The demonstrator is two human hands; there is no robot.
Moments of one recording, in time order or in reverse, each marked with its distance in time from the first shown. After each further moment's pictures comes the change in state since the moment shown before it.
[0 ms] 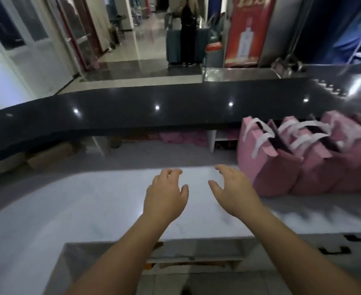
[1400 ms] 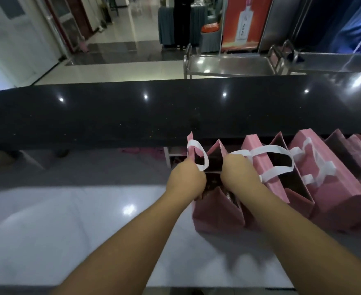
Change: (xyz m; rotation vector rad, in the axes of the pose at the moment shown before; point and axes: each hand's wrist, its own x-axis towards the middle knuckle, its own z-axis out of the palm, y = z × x) left_hand 0.219 0.274 0.131 -0.192 -0.270 -0.257; right_hand 0.204 0.202 -0.144 -0.328 -0.285 0.282
